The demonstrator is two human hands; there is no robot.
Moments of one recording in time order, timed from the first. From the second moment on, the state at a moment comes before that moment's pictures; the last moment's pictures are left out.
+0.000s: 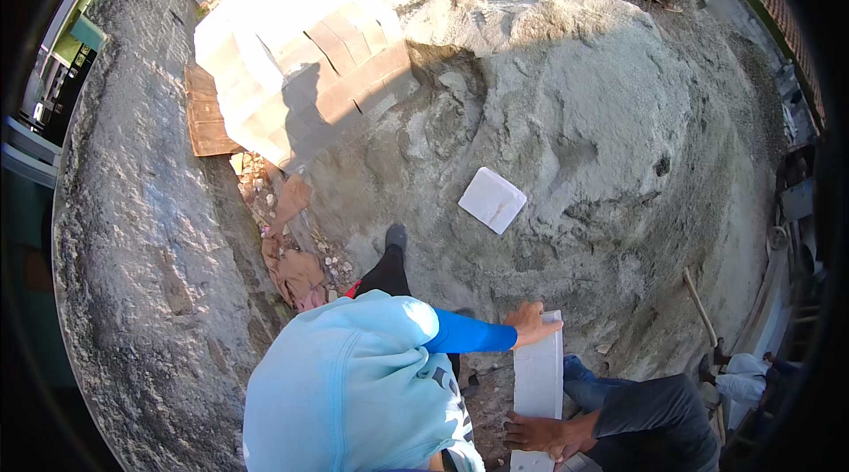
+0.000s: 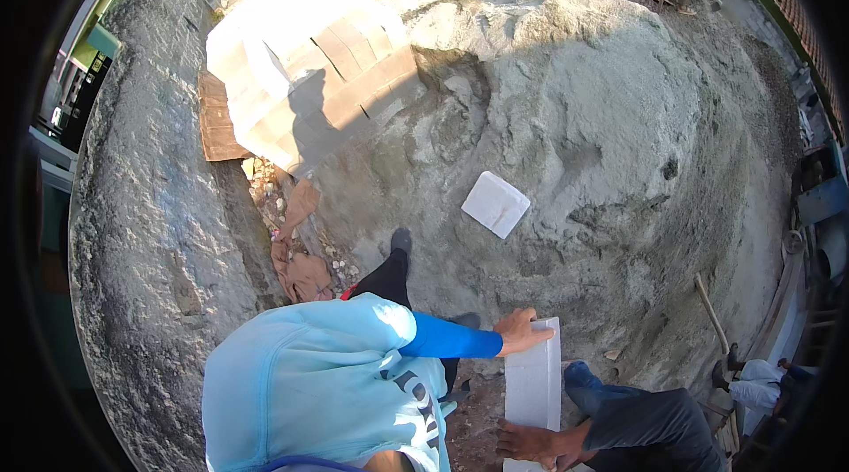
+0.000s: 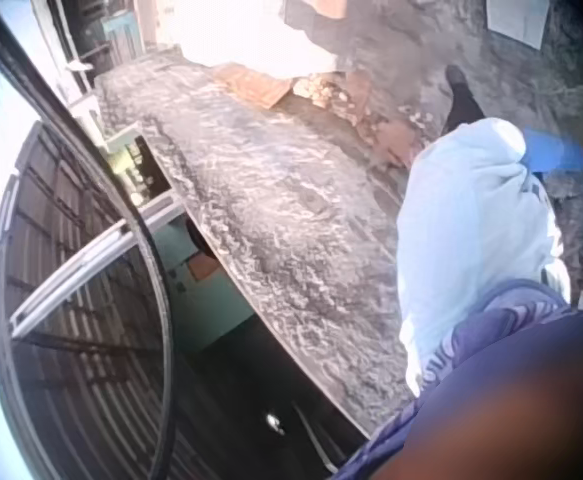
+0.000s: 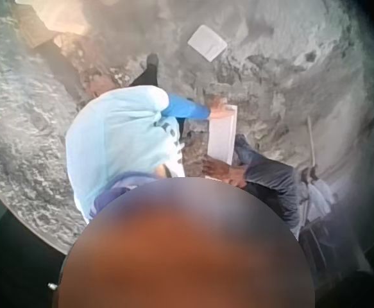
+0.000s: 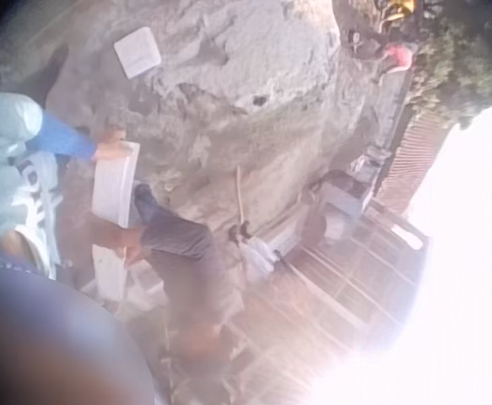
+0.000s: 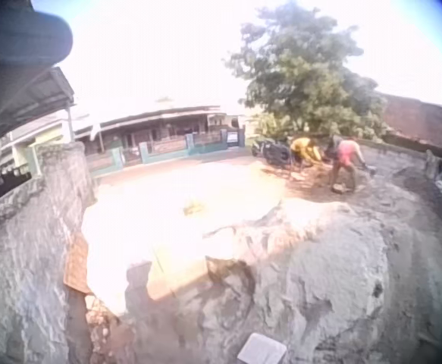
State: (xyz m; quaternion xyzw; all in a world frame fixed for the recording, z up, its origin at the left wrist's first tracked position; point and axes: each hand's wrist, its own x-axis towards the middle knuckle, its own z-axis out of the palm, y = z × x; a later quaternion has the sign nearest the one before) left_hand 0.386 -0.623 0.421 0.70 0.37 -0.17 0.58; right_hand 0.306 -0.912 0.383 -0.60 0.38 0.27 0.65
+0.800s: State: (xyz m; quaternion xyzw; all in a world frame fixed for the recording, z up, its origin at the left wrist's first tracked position) left_hand 0.175 -0.133 0.342 0.71 0.54 0.29 0.34; right_hand 0.278 -0.719 0.119 -0.74 0.29 0.34 0.51
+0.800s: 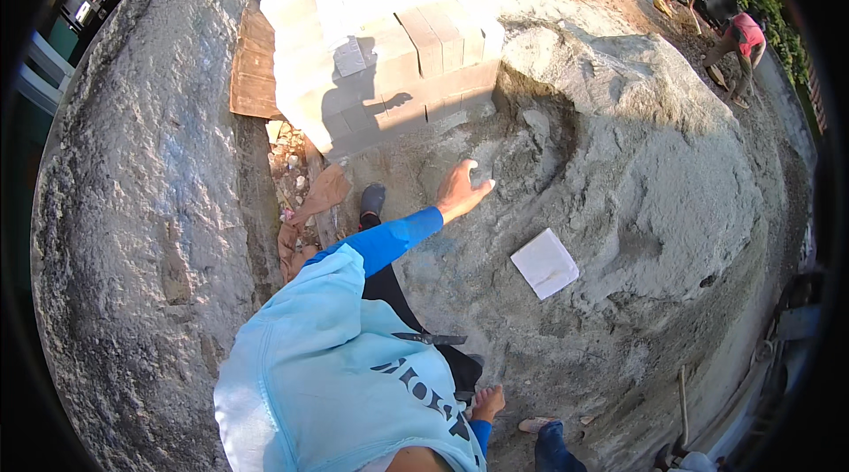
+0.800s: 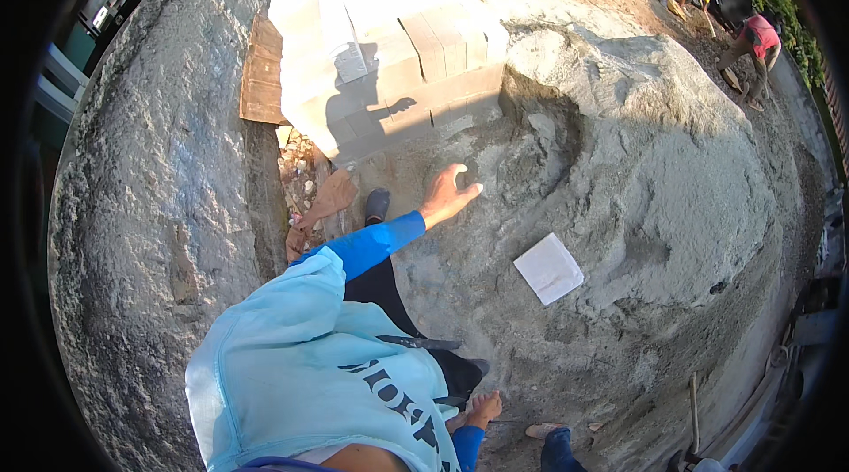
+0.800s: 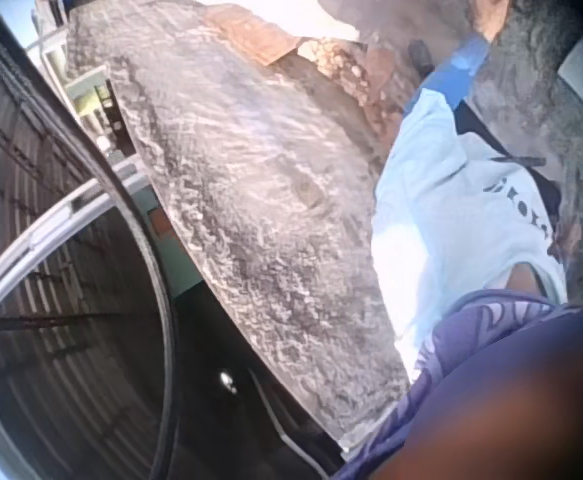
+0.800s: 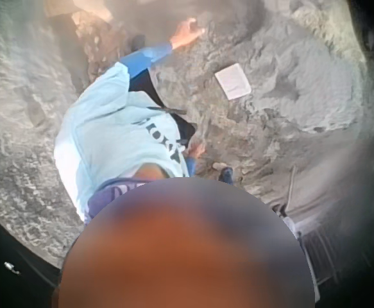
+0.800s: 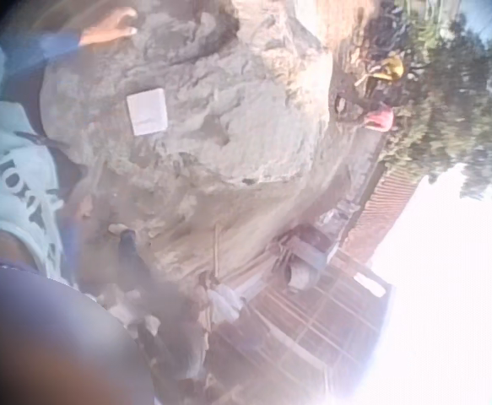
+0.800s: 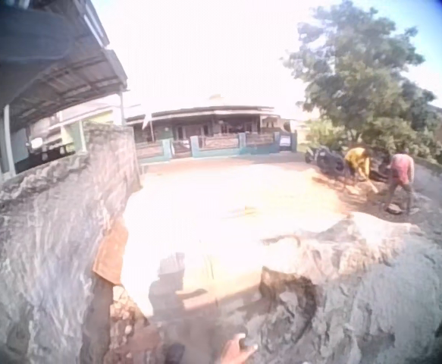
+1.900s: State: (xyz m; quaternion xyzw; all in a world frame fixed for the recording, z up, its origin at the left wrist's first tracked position) left_hand -0.139 0.256 0.381 0.44 0.86 0.09 0.26; right_hand -0.031 0.086 0.281 -0.53 0.21 0.74 0.35
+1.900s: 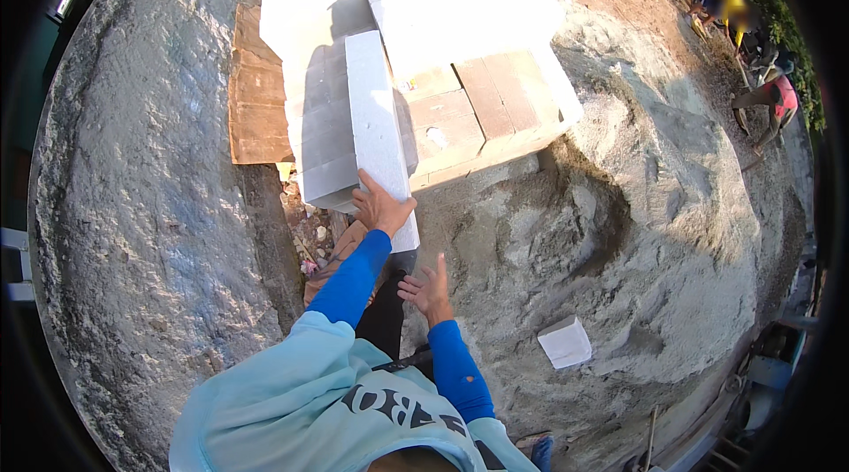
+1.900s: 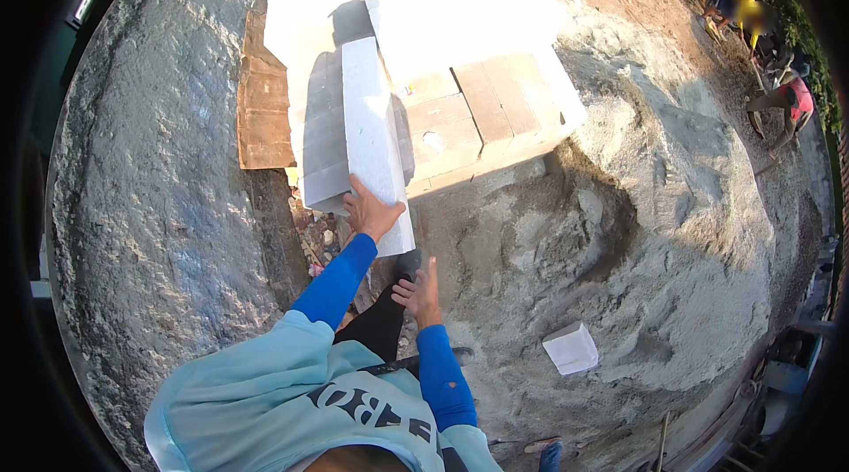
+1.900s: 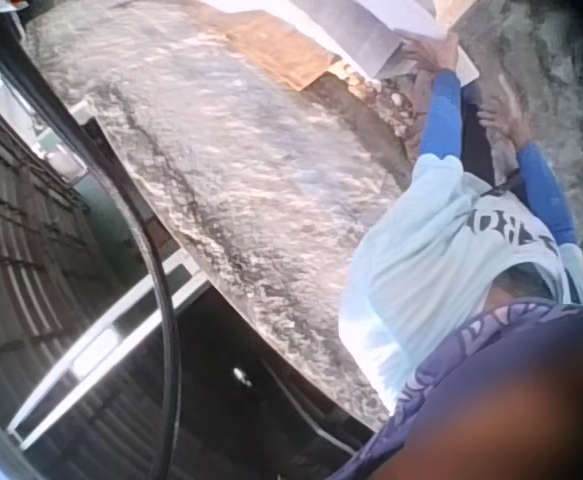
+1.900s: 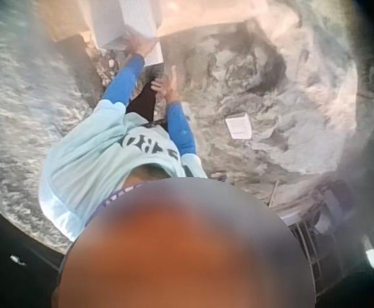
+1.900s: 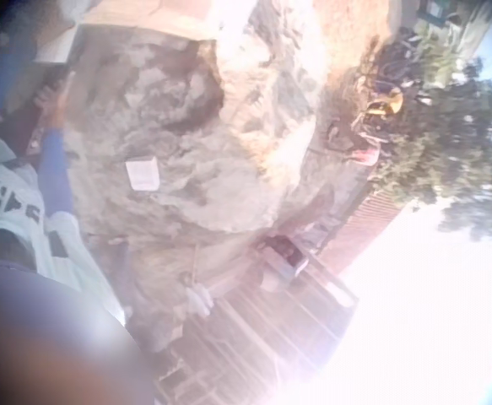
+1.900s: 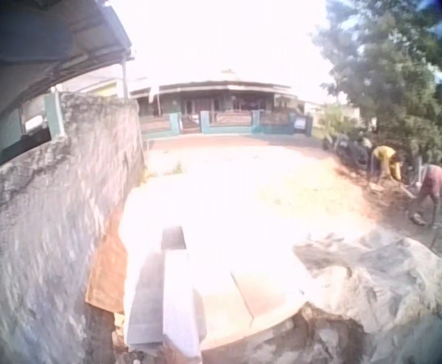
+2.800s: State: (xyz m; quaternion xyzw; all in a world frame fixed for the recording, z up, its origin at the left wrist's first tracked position) left_hand -0.284 0.594 0.326 0.57 0.67 0.35 0.33; right_hand -0.075 0.060 0.235 -0.40 0.39 0.60 0.58
